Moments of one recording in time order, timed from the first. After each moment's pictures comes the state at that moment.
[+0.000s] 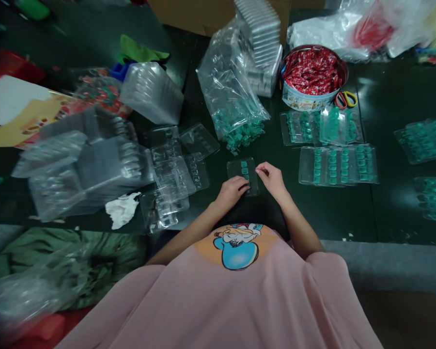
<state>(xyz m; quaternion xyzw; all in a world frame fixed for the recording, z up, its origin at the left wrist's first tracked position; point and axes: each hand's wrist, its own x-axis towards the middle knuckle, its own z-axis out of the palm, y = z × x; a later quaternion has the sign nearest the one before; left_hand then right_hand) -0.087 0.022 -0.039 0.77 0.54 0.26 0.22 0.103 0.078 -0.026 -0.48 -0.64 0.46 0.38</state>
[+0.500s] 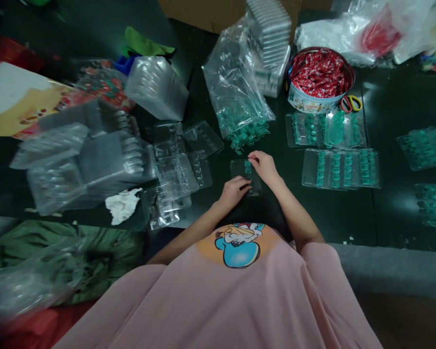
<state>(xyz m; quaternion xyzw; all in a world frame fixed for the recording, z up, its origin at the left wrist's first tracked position) -0.090 0.019 -0.049 0.74 0.55 0.29 0.24 0.064 0.125 -0.026 -0.46 -0.74 0.38 0.32</state>
